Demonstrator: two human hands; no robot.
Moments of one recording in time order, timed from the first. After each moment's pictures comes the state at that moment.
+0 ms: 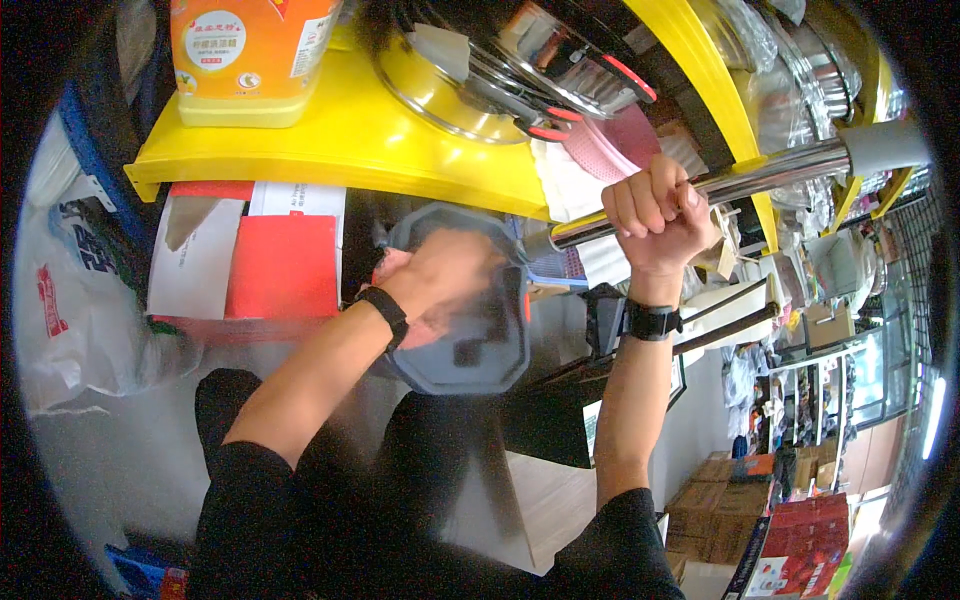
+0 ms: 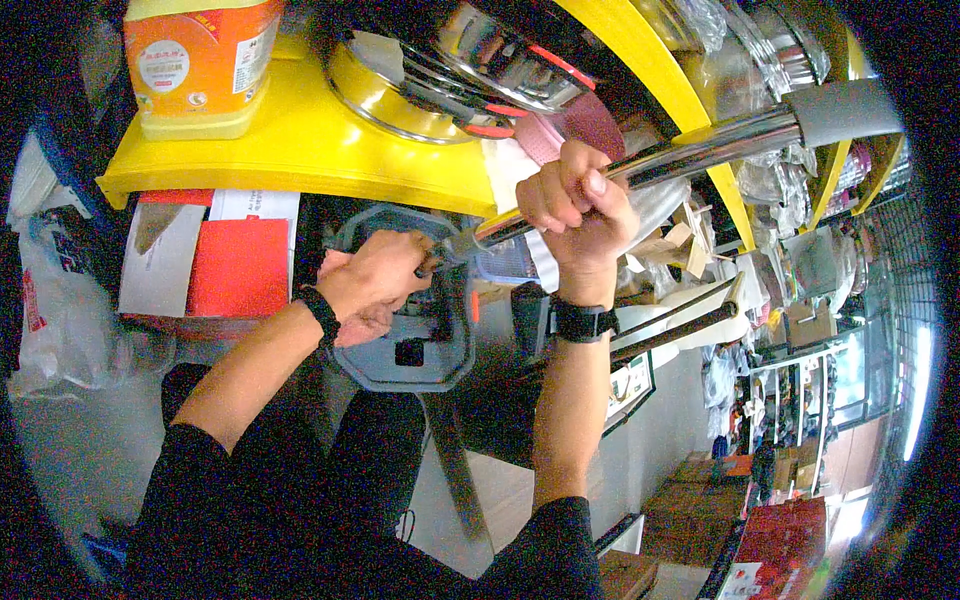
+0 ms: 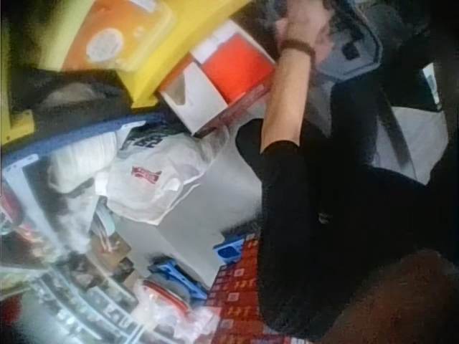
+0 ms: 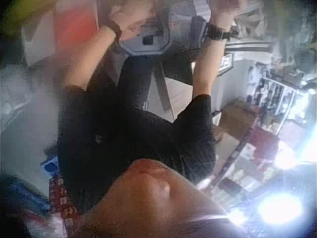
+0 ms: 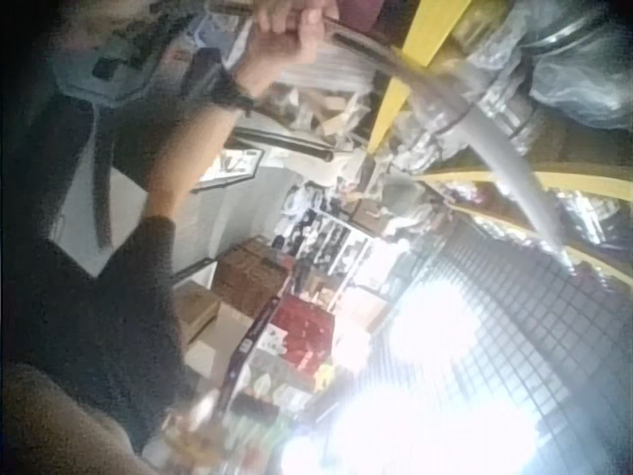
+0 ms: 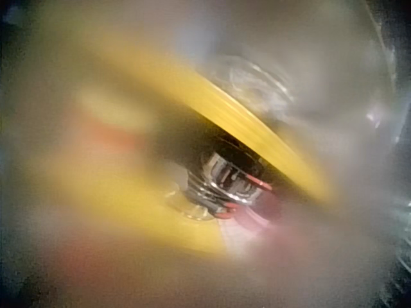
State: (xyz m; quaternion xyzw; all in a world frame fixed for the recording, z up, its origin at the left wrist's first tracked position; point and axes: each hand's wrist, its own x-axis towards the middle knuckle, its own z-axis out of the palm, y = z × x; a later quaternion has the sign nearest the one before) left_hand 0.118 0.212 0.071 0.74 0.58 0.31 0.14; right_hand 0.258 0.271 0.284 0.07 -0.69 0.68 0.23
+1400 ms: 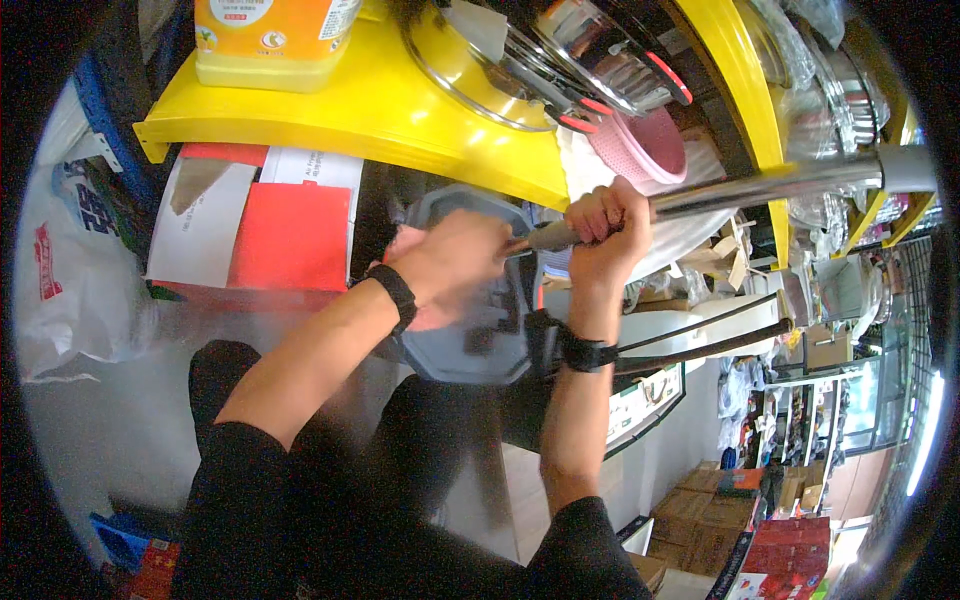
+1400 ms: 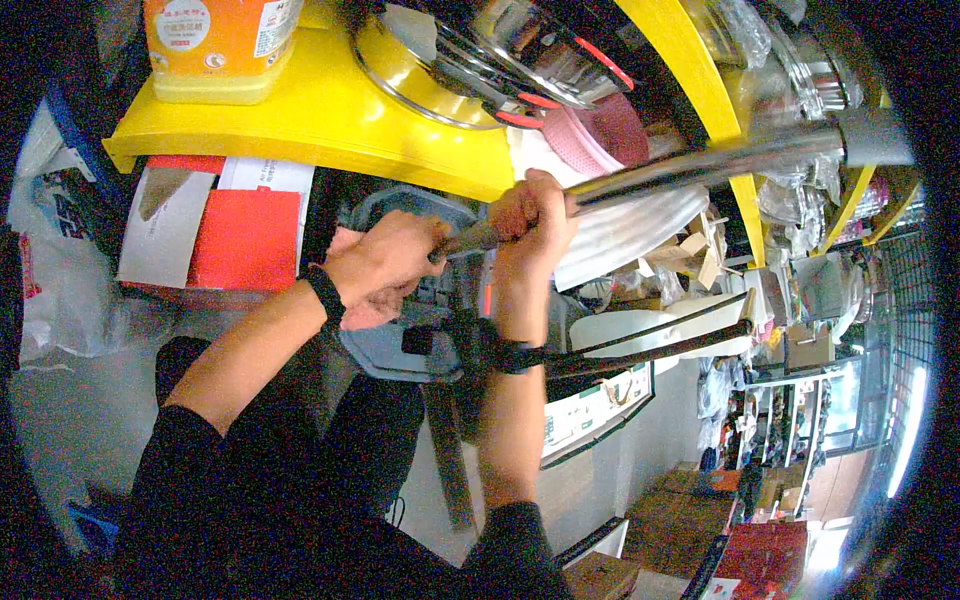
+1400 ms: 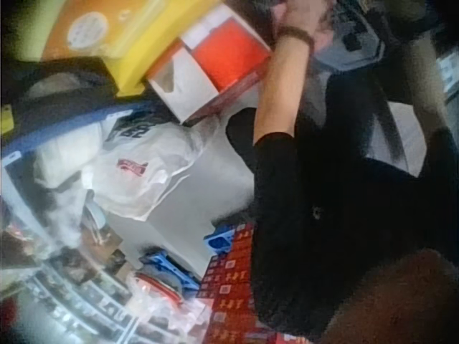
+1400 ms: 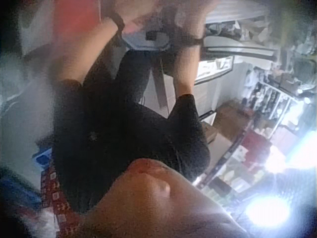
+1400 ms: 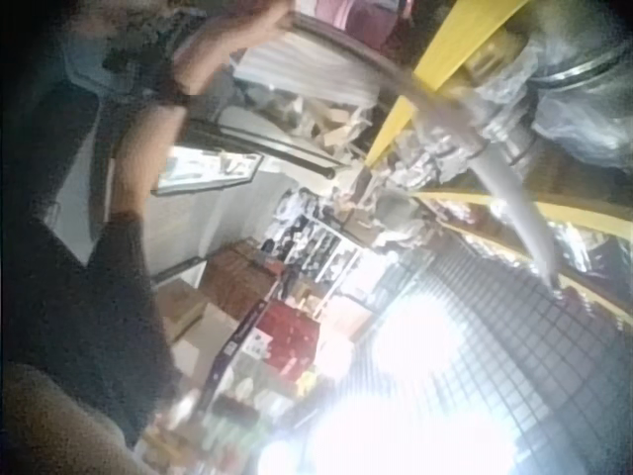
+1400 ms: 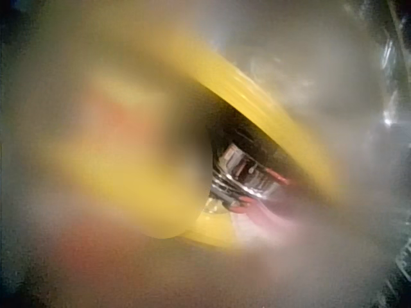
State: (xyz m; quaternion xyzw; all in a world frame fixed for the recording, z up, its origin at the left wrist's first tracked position) left_hand 0.115 0.215 0.058 0.76 0.57 0.28 0.14; right_hand 0.233 0.240 0.200 -0.25 -0.56 0.60 0.52
